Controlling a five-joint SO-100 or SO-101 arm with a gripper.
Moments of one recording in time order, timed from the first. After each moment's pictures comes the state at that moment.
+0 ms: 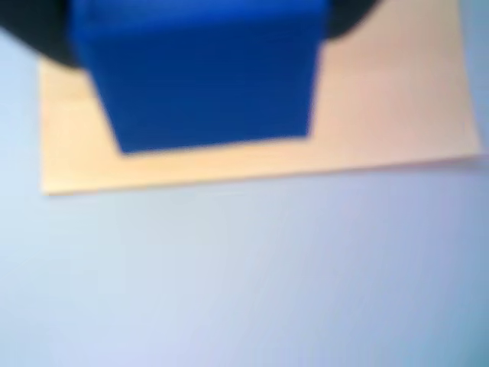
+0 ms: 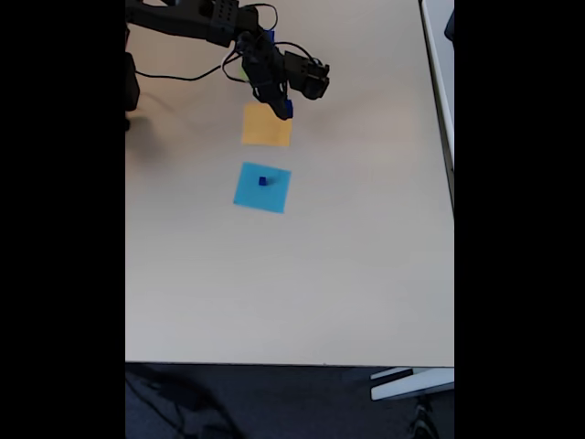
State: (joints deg) arm 5.3 80.9 91.3 52.8 87.7
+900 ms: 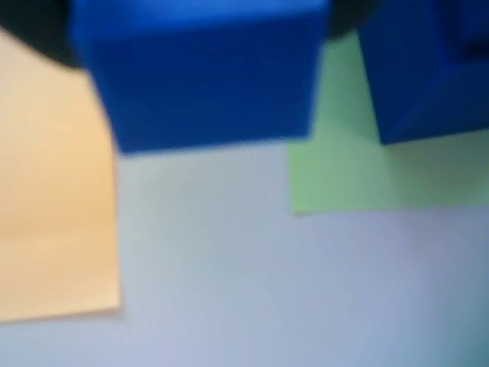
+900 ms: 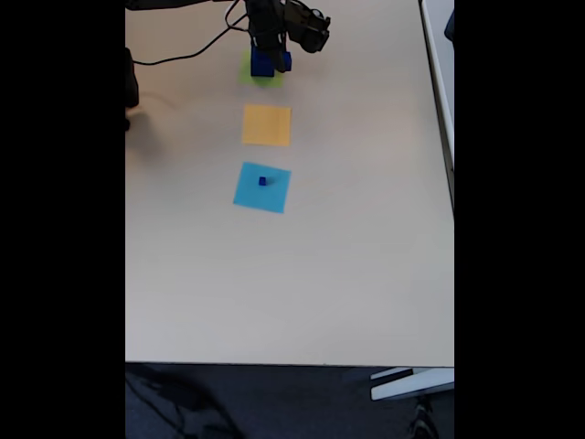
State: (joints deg) arm -7.7 82.0 75.0 73.9 105.4
